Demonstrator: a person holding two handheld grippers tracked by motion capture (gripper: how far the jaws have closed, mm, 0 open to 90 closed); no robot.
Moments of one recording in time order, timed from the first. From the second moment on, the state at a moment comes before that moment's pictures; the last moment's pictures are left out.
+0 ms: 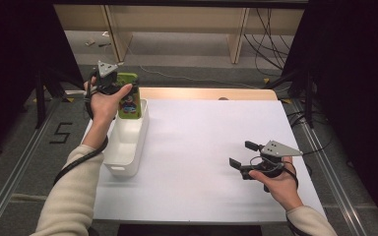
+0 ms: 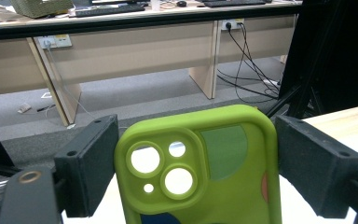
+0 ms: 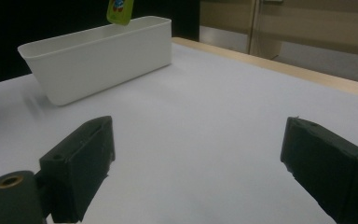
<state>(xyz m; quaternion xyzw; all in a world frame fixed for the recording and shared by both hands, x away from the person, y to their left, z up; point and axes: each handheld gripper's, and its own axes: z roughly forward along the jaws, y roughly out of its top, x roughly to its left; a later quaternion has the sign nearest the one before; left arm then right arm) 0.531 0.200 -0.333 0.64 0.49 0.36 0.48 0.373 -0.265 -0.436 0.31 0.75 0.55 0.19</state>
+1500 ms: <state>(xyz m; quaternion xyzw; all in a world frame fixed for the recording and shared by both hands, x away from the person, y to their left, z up) 0.542 0.195 -0.346 0.65 0.49 0.36 0.47 0.373 -0.265 -0.436 0.31 0.75 0.55 0.18</state>
